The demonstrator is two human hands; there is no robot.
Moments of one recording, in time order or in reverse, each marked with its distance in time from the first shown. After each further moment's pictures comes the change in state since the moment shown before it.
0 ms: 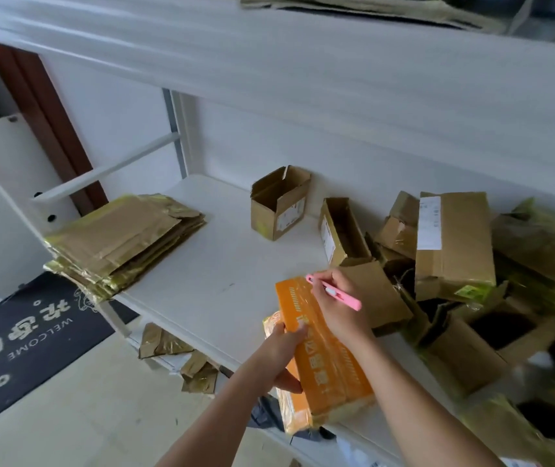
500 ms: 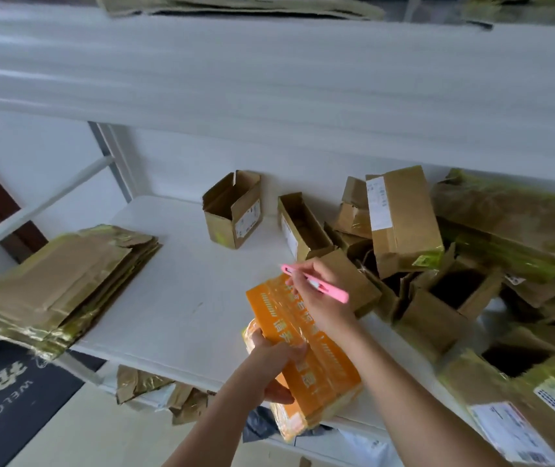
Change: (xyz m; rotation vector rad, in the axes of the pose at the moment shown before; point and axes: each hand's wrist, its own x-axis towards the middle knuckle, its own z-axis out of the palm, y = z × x) left_hand -0.007 0.009 0.010 0.212 0.014 -0.030; right_hand -0.008 -0.013 -0.019 0.174 0.075 0.016
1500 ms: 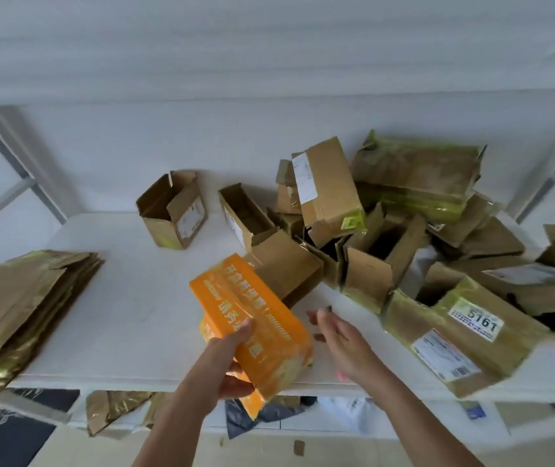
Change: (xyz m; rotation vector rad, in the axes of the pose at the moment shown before) left_hand -0.010 -0.017 0.013 0.046 0.084 -0.024; right_hand -0.128 0.049 -0.079 -0.254 -0.053 0.357
